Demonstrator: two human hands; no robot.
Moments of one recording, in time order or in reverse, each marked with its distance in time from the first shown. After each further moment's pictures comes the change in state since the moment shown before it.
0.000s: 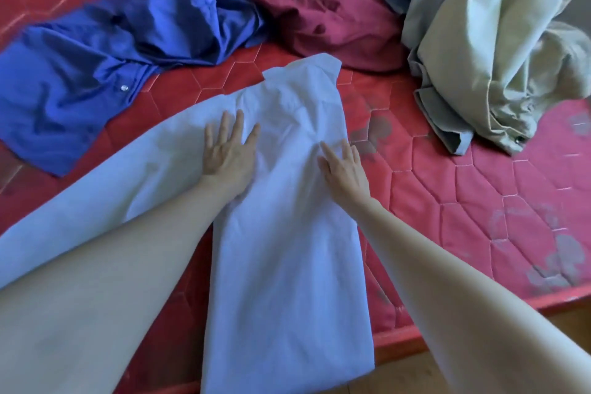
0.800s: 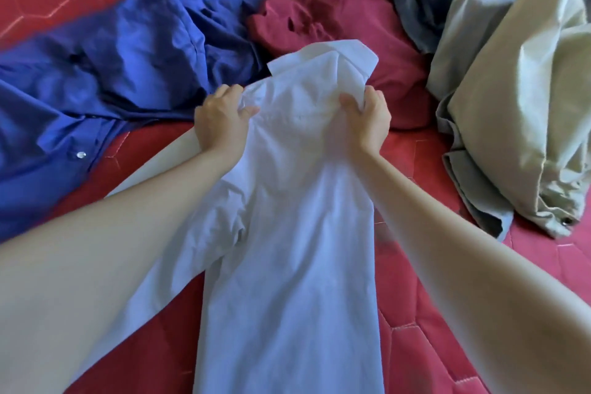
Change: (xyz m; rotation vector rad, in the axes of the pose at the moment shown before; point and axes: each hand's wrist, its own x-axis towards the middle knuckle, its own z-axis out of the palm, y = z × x) left_hand 0.195 -0.021 -0.046 -0.531 0.416 -0.203; right_hand 0.220 -0.034 -0.073 0.590 0.621 0.167
